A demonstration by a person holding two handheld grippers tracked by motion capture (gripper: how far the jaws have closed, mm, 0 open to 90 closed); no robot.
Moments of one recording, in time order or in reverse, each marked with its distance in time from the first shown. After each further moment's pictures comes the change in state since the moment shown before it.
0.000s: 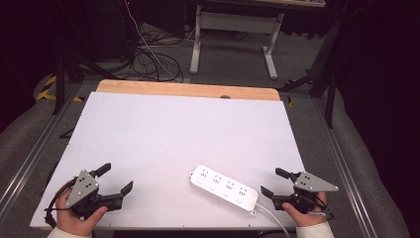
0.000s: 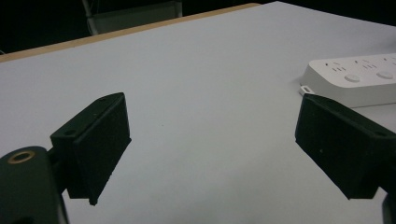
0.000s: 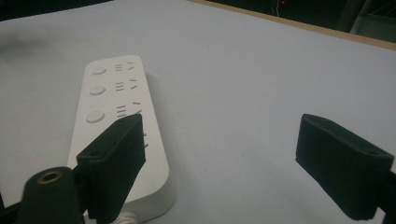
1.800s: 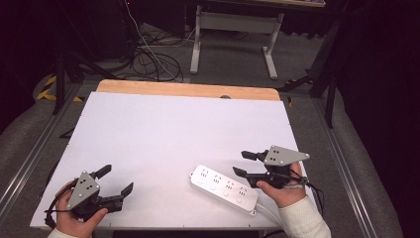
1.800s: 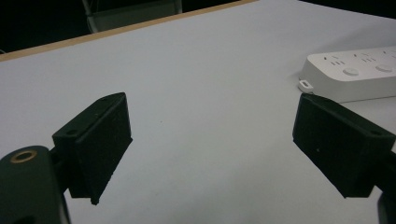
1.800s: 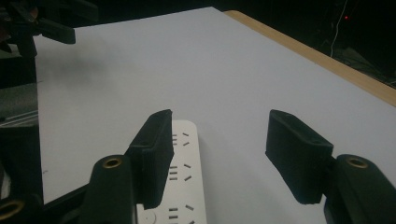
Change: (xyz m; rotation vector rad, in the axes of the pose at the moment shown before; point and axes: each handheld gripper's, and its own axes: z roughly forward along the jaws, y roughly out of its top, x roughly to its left) left arm -0.003 -0.001 -0.002 0.013 0.001 0.020; right arm 0.034 0.098 0.051 0.043 0.193 -0.156
